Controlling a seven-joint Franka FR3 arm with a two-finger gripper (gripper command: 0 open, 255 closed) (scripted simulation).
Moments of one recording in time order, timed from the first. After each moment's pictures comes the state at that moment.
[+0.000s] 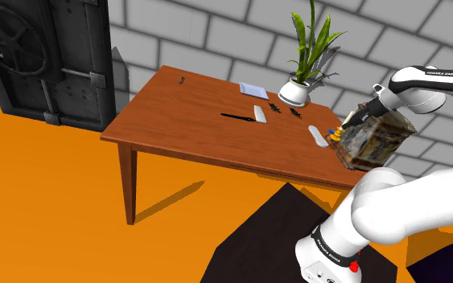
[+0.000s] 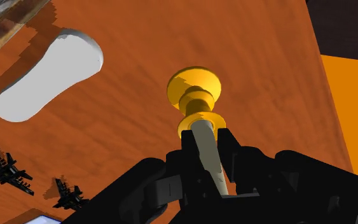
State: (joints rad) arm 0.03 -0.64 -1.22 -2.24 -0.21 2.12 -1.21
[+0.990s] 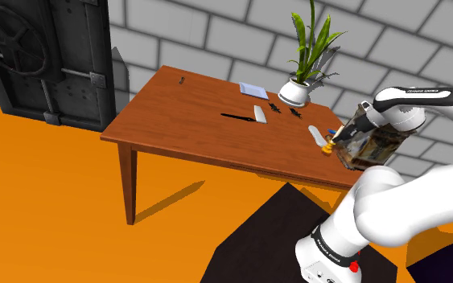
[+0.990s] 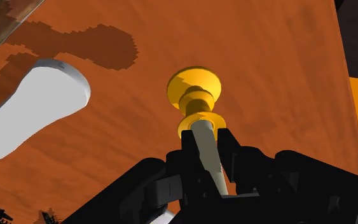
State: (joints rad) arm 0.13 -0.61 -1.40 -2.35 -0.24 2.30 -1.27
